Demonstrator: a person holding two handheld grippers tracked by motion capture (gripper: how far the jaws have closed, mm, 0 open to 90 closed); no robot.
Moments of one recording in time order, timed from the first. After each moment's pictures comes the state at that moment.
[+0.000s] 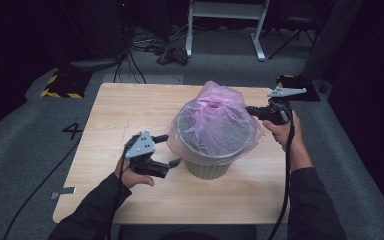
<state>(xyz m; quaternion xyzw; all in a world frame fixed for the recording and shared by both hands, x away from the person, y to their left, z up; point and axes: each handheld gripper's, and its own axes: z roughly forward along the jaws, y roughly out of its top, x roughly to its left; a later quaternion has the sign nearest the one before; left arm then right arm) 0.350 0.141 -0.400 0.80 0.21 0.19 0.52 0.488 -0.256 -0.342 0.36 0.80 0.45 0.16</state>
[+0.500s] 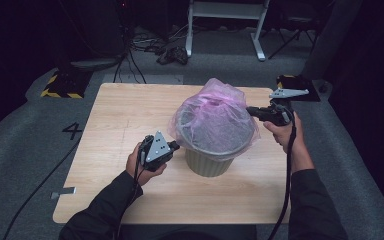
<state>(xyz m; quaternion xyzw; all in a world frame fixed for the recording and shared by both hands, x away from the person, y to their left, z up) 0.367 0.128 -0.406 0.81 0.19 0.26 0.49 0.484 -0.259 -0.342 0.36 0.80 0.46 0.15</state>
